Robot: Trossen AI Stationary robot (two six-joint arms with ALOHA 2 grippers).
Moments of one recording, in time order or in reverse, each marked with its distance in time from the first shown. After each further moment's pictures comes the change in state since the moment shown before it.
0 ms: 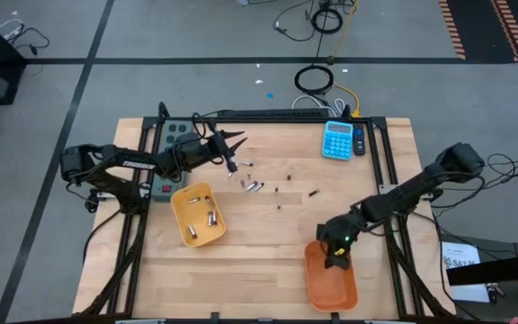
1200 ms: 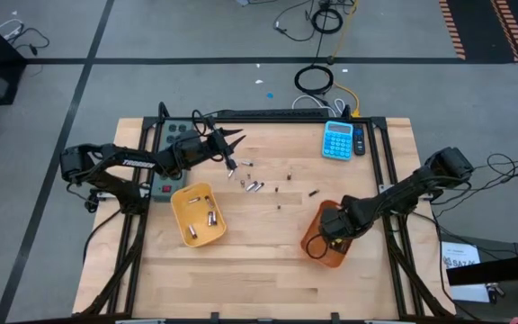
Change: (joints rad) left arm 0.032 0.000 0.000 -0.021 0.007 0.000; right arm -0.019 0.147 0.208 -0.825 0.507 -0.196
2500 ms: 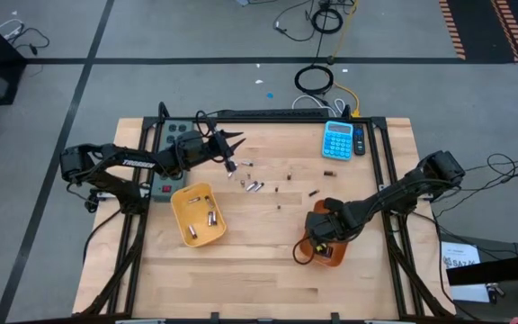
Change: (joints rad) left arm -0.001 0.000 0.000 -0.066 0.008 -0.009; right arm -0.008 0.092 0.145 0.114 0.069 -0.091
